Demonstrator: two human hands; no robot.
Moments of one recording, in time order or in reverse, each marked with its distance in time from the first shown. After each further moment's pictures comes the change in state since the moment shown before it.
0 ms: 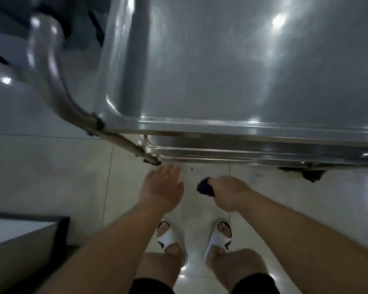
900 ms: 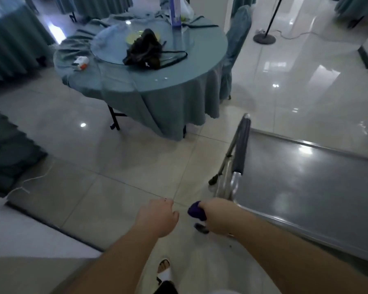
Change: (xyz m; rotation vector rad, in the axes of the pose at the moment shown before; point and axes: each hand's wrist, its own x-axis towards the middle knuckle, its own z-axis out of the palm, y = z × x) left_hand -0.259 -0.253 -0.294 -0.144 0.059 -0.292; right_hand -0.159 -0.434 -0.180 -0.368 0.153 -0.255
